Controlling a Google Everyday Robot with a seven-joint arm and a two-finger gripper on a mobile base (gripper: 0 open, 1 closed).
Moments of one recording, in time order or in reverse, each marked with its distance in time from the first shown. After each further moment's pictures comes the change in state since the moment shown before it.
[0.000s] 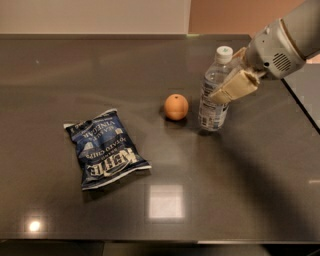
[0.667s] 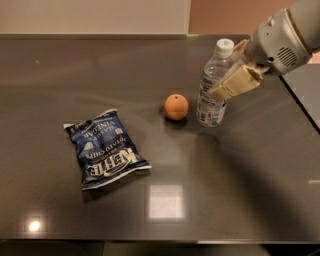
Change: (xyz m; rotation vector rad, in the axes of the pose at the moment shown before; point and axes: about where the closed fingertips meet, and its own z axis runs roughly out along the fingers) arm -0.016 0.012 -0.015 0.020 -0.019 -0.052
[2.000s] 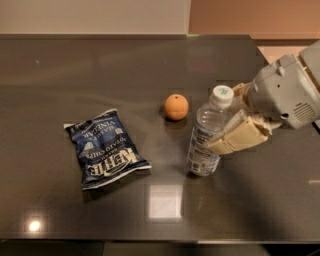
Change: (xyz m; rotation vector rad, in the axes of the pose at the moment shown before) arm 0.007 0.119 0.002 -0.142 -0.039 -0.048
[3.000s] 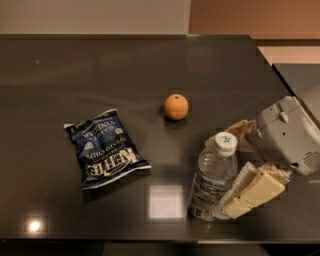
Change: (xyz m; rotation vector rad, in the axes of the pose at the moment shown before) arm 0.029 0.063 0.018 -0.112 0.051 0.002
